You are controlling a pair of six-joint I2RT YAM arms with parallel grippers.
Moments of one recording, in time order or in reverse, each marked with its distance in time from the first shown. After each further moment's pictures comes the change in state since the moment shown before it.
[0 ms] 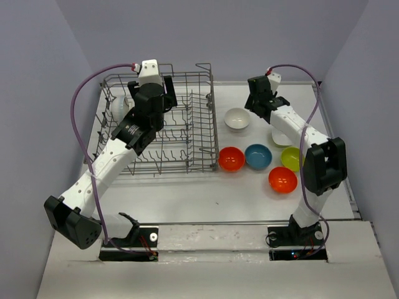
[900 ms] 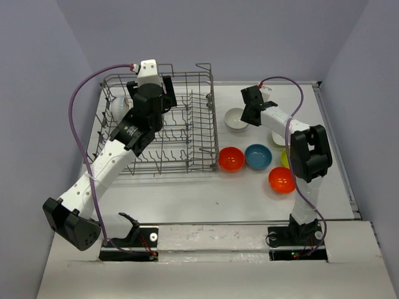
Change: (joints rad) left arm 0.000 -0.013 -0.003 0.000 0.005 0.000; right arm -0.023 0.222 0.009 -0.003 -0.108 0.047
